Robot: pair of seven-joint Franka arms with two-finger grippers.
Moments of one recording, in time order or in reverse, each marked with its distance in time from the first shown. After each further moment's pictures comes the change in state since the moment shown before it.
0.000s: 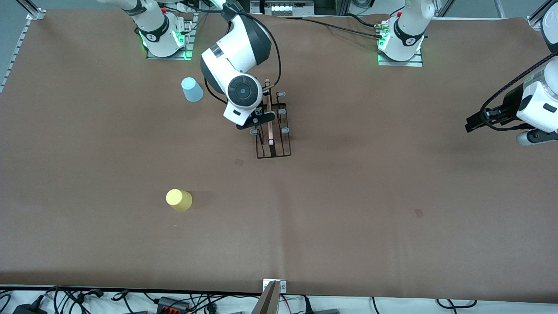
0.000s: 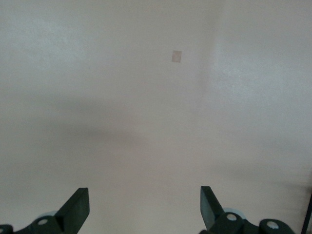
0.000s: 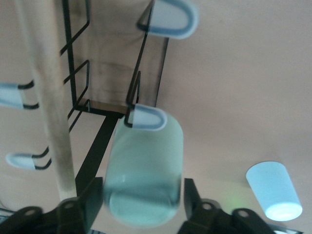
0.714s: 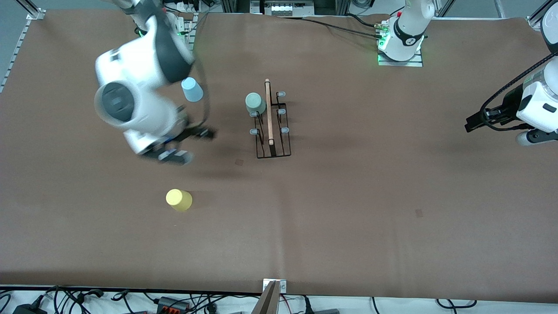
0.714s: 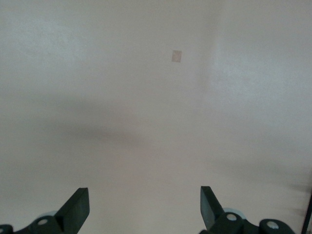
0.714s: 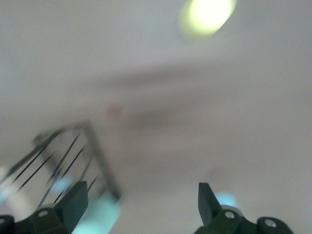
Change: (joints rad) left arm 0.000 0.000 0.000 -0.001 0.000 0.000 0.000; right arm -0.309 -0.057 -0.094 0.148 -0.146 0.058 0.069
